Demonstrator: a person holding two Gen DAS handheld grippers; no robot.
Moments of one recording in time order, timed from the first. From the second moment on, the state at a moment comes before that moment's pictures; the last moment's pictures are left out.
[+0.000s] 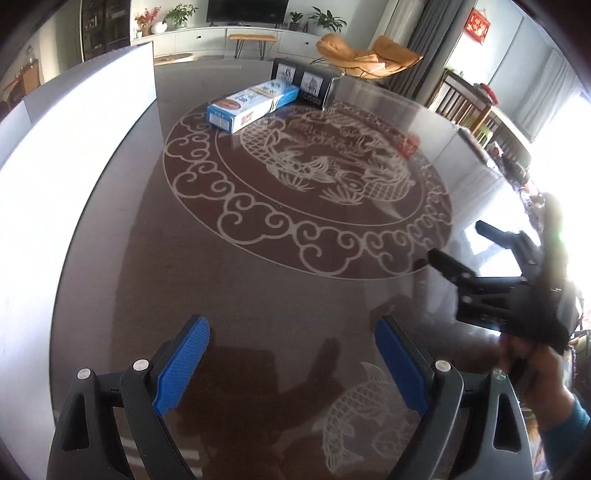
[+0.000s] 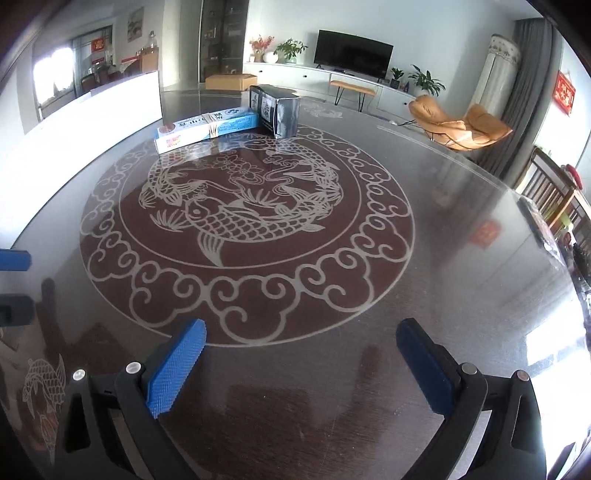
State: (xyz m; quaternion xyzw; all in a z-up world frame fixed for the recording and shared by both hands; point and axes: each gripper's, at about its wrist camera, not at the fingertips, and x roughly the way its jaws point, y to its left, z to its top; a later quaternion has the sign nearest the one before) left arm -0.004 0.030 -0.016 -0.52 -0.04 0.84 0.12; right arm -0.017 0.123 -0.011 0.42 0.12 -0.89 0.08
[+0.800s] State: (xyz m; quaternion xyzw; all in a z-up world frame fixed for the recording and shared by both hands) left arm -0.017 0.042 -0.032 -0.53 0.09 0.83 0.15; right arm -0.011 0.124 -0.012 0.42 0.13 -0.89 0.08
